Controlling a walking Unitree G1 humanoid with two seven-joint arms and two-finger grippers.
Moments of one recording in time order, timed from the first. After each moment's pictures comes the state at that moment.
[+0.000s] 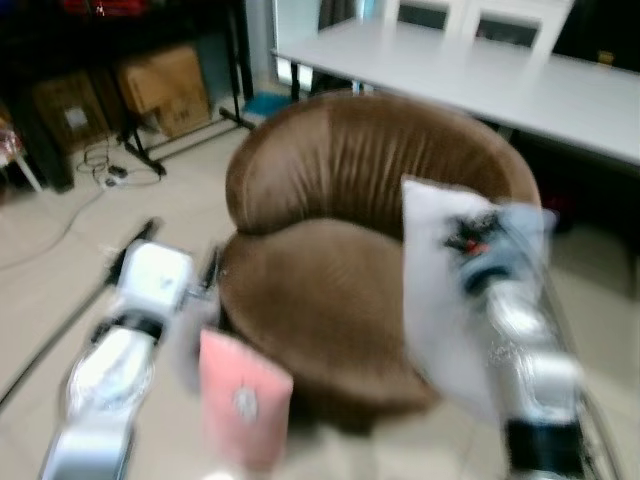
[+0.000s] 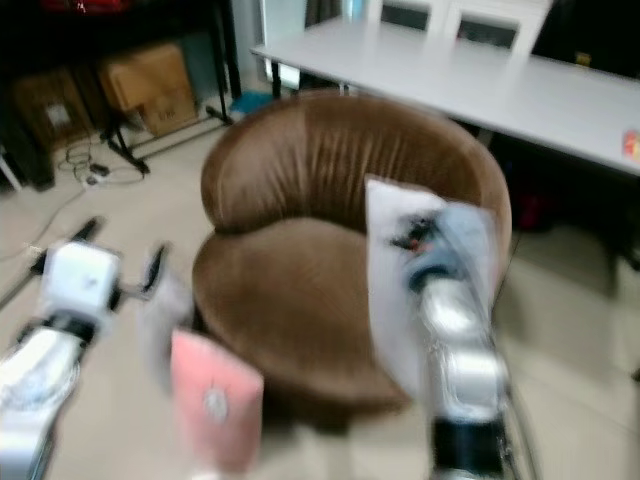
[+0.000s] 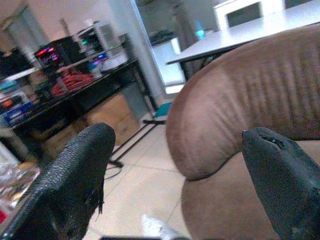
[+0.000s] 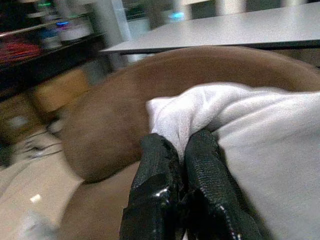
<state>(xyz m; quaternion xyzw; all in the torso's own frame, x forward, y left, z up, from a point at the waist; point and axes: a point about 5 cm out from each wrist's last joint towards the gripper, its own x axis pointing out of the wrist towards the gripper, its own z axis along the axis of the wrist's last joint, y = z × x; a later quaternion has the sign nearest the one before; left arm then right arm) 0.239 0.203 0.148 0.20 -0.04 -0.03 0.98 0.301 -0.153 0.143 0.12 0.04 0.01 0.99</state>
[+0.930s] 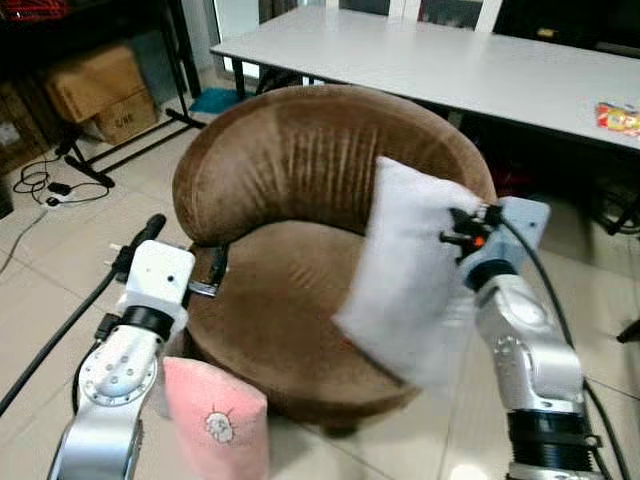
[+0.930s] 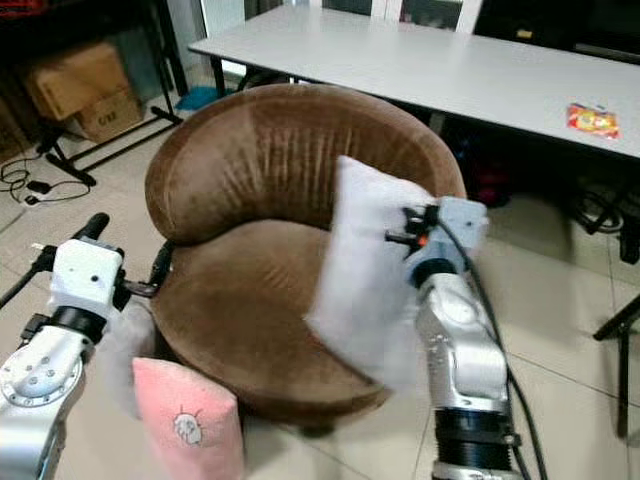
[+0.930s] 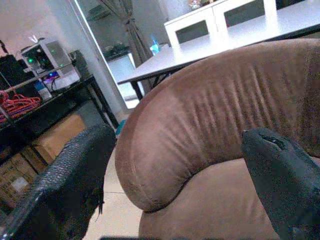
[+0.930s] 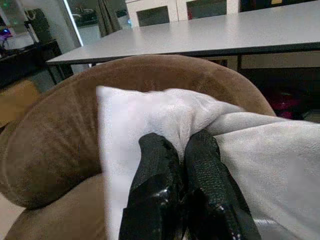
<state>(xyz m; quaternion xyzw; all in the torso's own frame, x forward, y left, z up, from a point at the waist) 0.242 0.192 0.150 0.19 -0.05 -0.05 0.98 0.305 -0.173 0.143 0.10 0.03 -0.02 0.99</state>
